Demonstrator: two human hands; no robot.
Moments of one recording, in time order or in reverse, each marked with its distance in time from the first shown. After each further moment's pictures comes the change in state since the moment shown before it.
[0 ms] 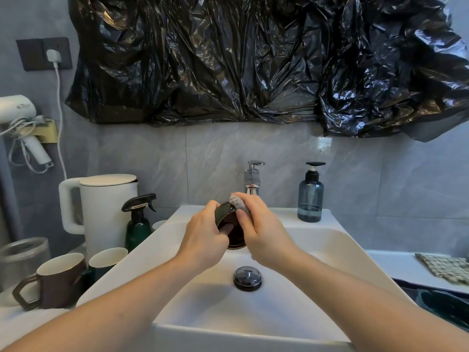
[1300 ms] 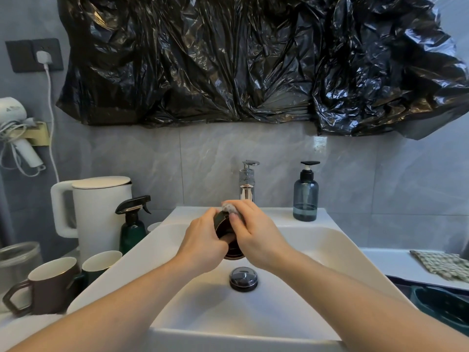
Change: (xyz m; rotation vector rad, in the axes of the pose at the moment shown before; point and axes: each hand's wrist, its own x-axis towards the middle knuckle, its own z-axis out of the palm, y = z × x) left_hand 0.000 -0.002 0.006 -0.042 -0.122 -0.040; right_hand 0.001 0.000 0.002 -0.044 -0.042 0.062
